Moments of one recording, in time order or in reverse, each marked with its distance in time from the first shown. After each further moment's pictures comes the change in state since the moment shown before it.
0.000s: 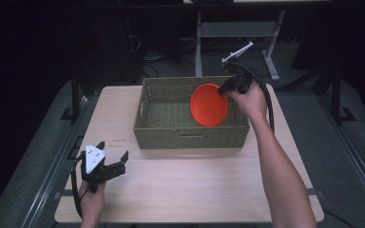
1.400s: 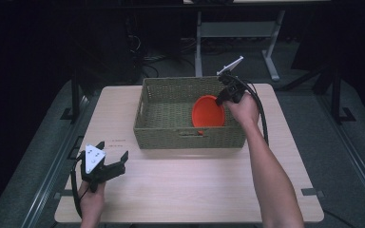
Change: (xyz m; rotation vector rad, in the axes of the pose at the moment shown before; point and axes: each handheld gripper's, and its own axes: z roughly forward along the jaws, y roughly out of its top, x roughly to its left) left arm 0.000 0.000 0.000 -0.004 0.000 -0.004; right arm -0.008 -0.013 0.053 0.099 -0.014 0.037
